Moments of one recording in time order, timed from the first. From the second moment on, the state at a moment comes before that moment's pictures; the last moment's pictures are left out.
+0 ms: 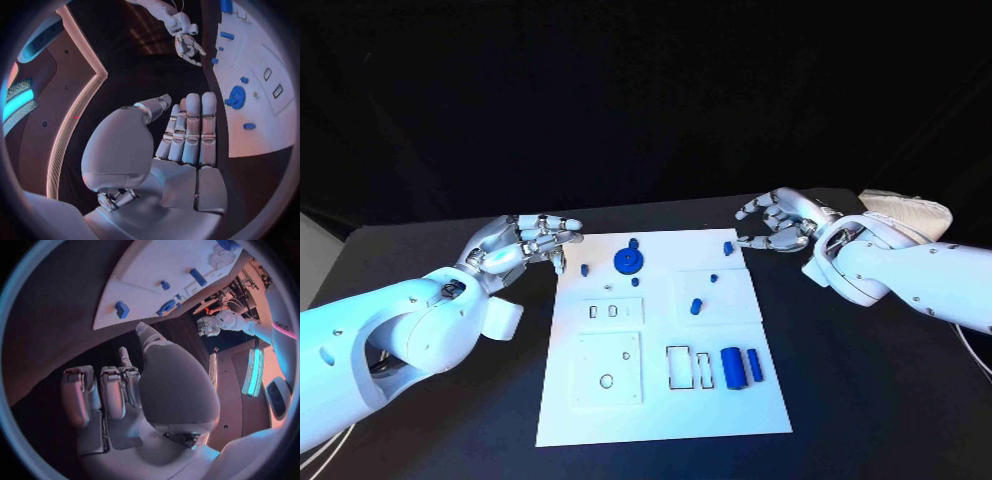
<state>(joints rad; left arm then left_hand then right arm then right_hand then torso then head) 1.18 -0.93 -0.02 1.63 -0.16 -0.20 0.38 1.30 -0.17 0.64 0.00 0.05 0.91 0.20 0.23 0.20 1.17 0.13 0.08 0.08 1.08 0.05 0.93 0.61 0.18 0.96 0.15 1.03 0.67 1.27 -1.06 -0.13 1.45 -1.13 -0.49 0.10 1.43 -0.22 0.16 0.22 0.25 0.87 0.17 0.13 0.28 1.47 0.08 1.52 1.31 1.47 0.01 1.56 1.31 0.01 1.46 0.11 1.55 1.31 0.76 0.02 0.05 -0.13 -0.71</state>
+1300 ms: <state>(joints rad) 1.18 -0.93 -0.03 1.62 -0.16 -0.19 0.38 1.30 -0.17 0.64 0.00 0.05 0.91 0.20 0.23 0.20 1.17 0.13 0.08 0.08 1.08 0.05 0.93 0.61 0.18 0.95 0.15 1.03 0.67 1.20 -0.92 -0.14 1.29 -1.15 -0.44 0.13 1.53 -0.16 0.14 0.28 0.25 0.94 0.16 0.18 0.29 1.46 0.09 1.53 1.31 1.47 0.01 1.56 1.31 0.01 1.46 0.11 1.56 1.31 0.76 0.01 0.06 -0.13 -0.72</state>
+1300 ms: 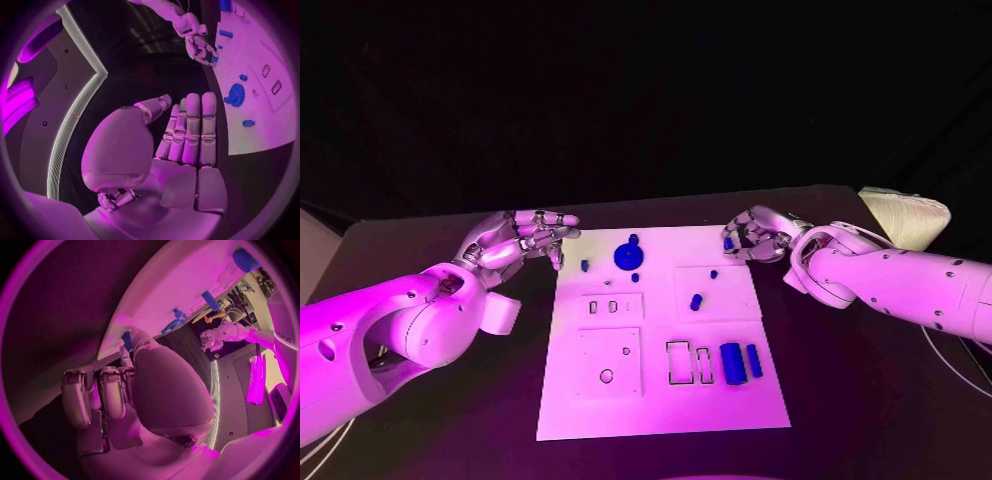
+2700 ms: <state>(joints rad) 1.18 -0.93 -0.03 1.61 -0.16 -0.19 0.37 1.30 -0.17 0.64 0.00 0.05 0.90 0.20 0.23 0.20 1.17 0.13 0.08 0.08 1.08 0.05 0.93 0.61 0.18 0.95 0.15 1.03 0.67 1.24 -0.95 -0.13 1.46 -1.15 -0.57 0.01 1.48 -0.15 0.32 0.26 0.12 1.03 0.11 0.29 0.31 1.47 0.04 1.54 1.31 1.47 -0.03 1.56 1.31 0.01 1.47 0.07 1.57 1.31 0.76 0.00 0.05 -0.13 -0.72</state>
